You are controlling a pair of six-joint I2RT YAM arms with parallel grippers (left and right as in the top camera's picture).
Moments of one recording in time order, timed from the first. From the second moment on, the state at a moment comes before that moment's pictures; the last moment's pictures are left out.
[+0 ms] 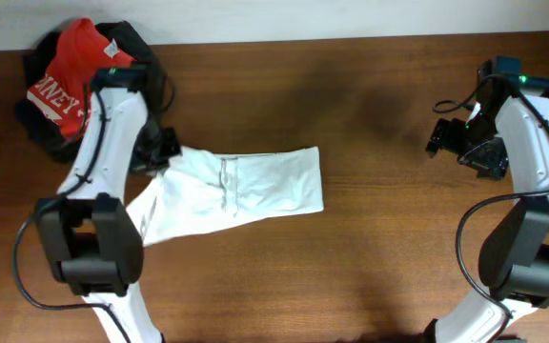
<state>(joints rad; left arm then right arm) -0.07 2.05 1.85 -1.49 -0.09 -0.39 -0.23 1.91 1.65 -1.27 0.03 0.28</state>
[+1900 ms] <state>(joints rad) -0.76 2.35 2.05 -1.16 0.17 -0.39 -0.23 1.91 1.65 -1.27 0.03 0.28</state>
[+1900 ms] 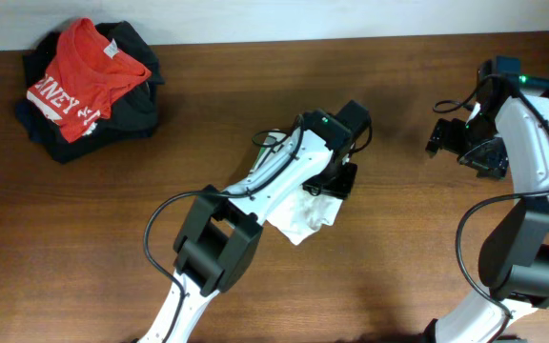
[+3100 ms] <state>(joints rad) -0.79 2.42 2.07 -1.16 0.07 -0.39 -0.23 1.91 1.65 -1.27 0.03 0.28</state>
